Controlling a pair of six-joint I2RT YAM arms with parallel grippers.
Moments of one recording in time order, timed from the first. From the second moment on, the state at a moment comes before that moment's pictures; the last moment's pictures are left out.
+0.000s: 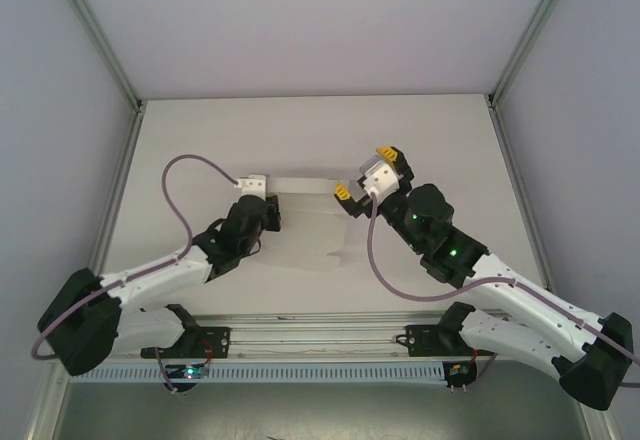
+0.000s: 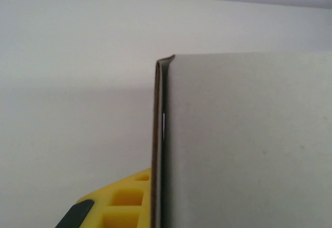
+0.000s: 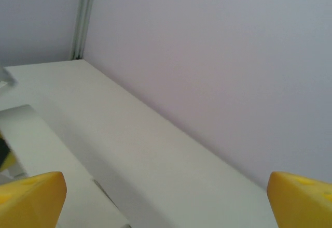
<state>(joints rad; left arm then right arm) -0.69 1.16 0.54 0.13 -0.34 -0.44 0.78 0.89 0.72 0.08 0.22 -0.29</state>
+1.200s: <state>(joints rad) -0.68 1.01 0.45 0.08 -0.22 -0.50 0.72 1.06 0.69 0.09 -0.05 -0.08</state>
